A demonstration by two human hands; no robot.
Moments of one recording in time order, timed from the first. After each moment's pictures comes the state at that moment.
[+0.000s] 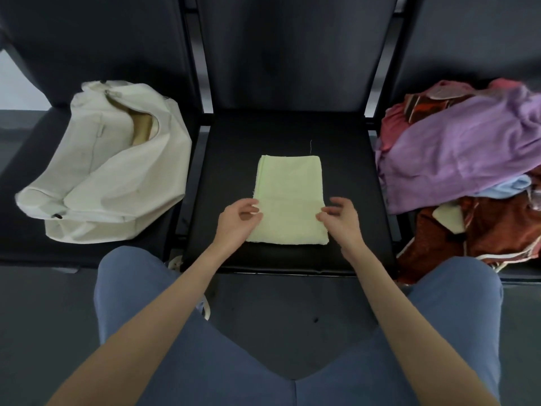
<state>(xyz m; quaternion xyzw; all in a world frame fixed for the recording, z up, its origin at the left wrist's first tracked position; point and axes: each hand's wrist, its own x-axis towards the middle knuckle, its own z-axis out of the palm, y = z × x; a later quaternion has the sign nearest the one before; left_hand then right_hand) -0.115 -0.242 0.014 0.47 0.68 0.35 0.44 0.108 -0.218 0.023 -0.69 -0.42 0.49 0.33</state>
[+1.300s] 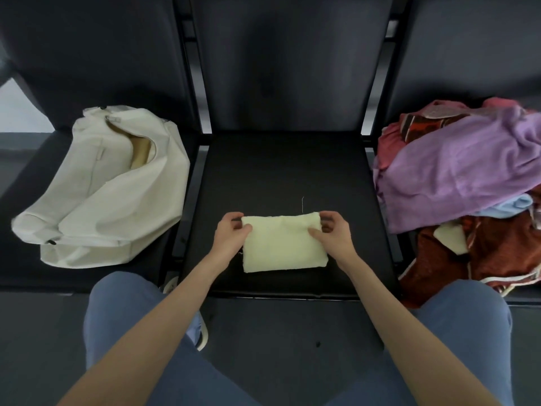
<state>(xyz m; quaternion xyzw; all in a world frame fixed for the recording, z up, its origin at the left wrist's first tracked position) -0.117 -0.214 0.007 0.36 0.72 0.35 0.47 0.112 -0.192 0.003 -0.66 -0.47 0.49 0.32</state>
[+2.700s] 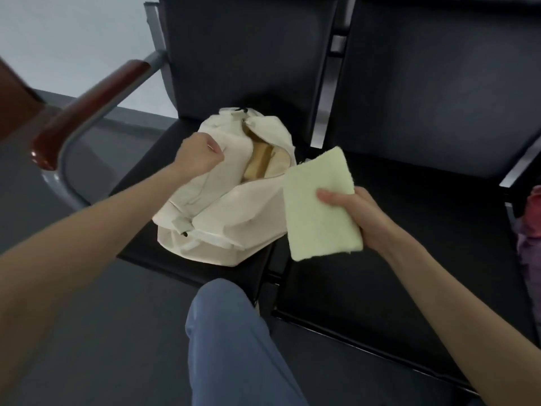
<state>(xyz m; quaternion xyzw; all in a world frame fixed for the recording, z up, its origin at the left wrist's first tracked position) -0.429 -0.154 0.127 0.47 0.82 0.26 0.20 -0.113 -0.143 0.130 -0.46 -0.49 0.71 0.21</state>
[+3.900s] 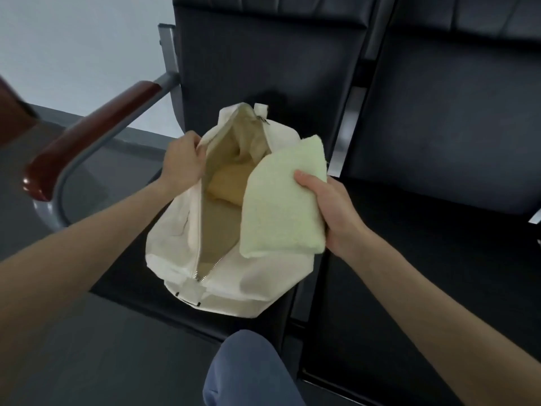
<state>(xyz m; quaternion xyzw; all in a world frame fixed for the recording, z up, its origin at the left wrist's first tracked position) -0.519 -0.118 0.116 0.51 0.80 0.30 0.01 -0.247 -0.134 0.164 -0.46 -0.42 0.72 0.32</state>
